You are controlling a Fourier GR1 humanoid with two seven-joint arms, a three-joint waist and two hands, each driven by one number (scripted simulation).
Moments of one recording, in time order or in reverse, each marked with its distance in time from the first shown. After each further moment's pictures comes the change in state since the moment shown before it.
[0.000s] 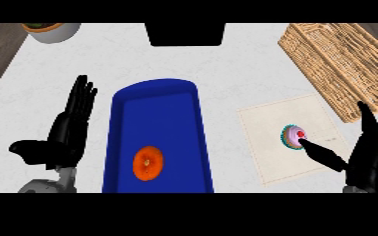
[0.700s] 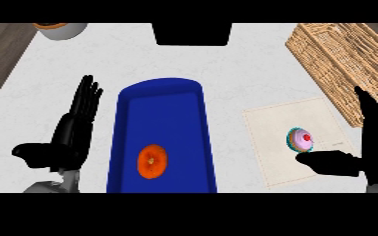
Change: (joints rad) left arm 0.006 -0.013 -0.028 -0.052 -0.023 0.013 0.038; right arm -0.192 -0.052 0.080 -0.387 -0.026 0.694 0.578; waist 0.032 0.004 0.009
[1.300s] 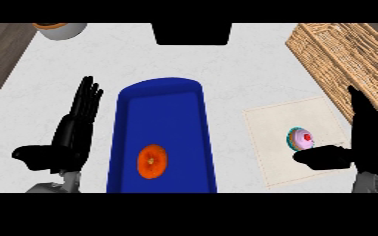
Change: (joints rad) left arm 0.010 -0.015 0.006 -0.005 -0.012 -0.006 -0.005; right arm -0.052 0.057 -0.016 0.046 0.035 0.117 0.048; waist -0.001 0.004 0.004
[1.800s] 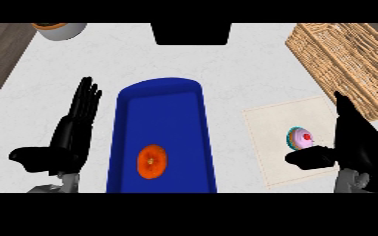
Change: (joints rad) left arm 0.015 -0.013 0.014 -0.025 -0.020 -0.011 0.025; right arm 0.031 0.104 -0.013 0.062 0.095 0.022 -0.079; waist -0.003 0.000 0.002
